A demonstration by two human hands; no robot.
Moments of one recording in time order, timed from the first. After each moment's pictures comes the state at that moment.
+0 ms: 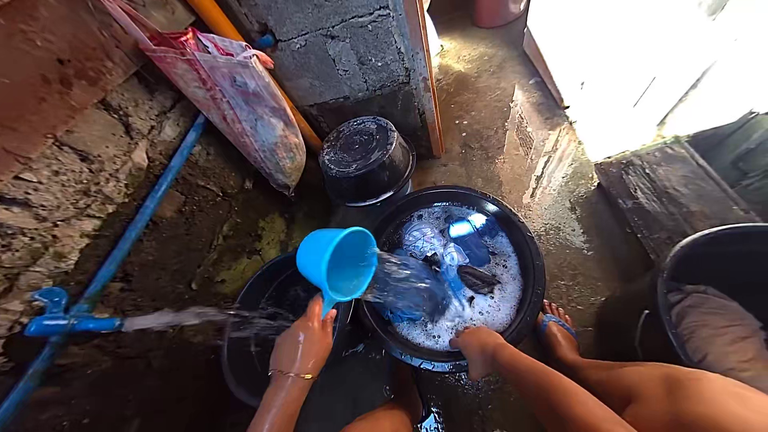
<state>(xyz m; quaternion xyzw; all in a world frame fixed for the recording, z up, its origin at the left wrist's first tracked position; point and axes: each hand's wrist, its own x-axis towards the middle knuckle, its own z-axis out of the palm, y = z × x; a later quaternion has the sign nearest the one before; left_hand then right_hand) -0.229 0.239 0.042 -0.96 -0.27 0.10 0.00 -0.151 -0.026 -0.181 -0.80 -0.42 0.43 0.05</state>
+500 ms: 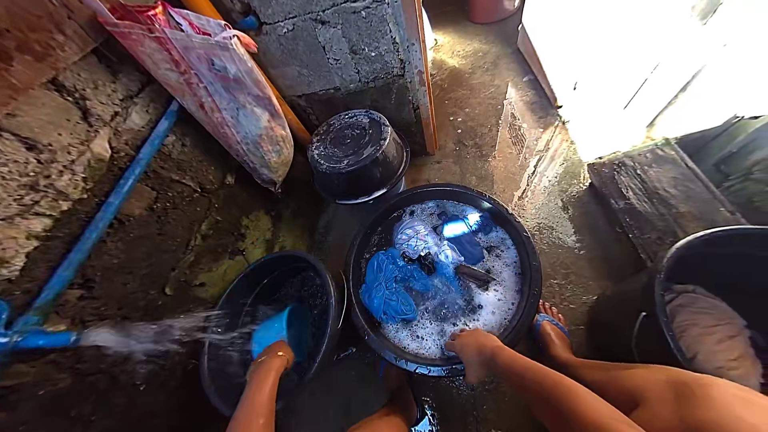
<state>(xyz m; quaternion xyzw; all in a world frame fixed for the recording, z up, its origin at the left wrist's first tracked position) -0.227 0.385 -0.080 -0.81 -0.41 0.42 0.07 -0.149 -0.025 -0.184 -0.79 -0.42 0.44 0.06</state>
